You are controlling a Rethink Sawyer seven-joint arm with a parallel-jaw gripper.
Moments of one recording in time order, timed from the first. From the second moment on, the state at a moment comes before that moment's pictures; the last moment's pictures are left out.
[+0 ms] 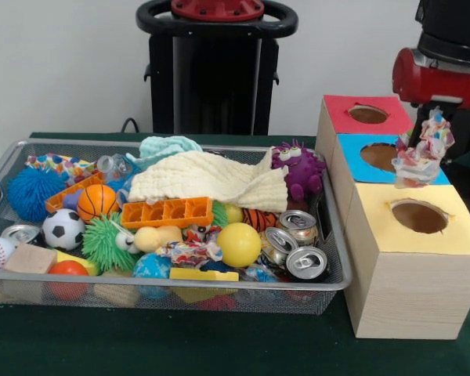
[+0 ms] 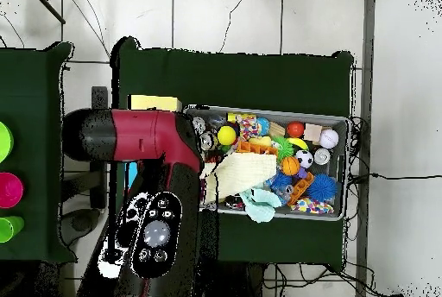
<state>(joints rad) 0.23 -0.55 -0.27 1.33 0.17 0.76 1.71</state>
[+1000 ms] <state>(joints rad) 0.23 -0.47 -0.27 1.33 0.19 0.65 1.71</state>
